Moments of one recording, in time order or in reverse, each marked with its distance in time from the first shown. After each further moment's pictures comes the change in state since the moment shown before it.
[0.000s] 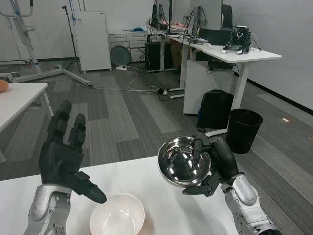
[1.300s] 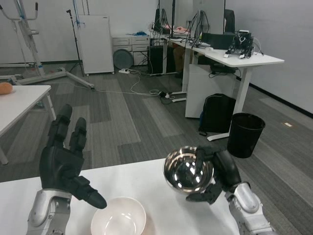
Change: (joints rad) left arm 0.019 0.000 0.003 -0.018 0.000 -0.003 0.000; right arm -0.013 0.005 -0.008 0.158 -0.084 0.001 -0.041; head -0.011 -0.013
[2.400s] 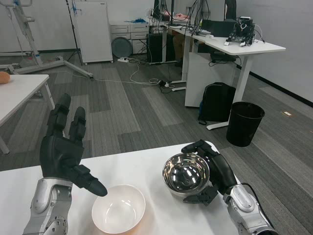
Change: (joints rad) left arm 0.000 -0.001 0.000 0.001 0.000 0.000 0.000; right arm 0.010 0.002 0.082 0.130 0.009 -0.038 0.006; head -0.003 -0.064
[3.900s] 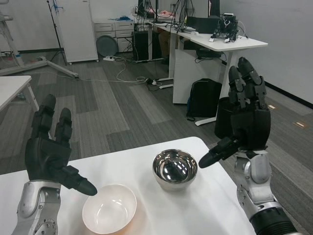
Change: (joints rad) left arm -0.022 -0.006 0.005 0.039 -0.004 0.000 0.000; right arm 0.046 0.001 -0.319 -0.511 0.018 -0.181 -0.215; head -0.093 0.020
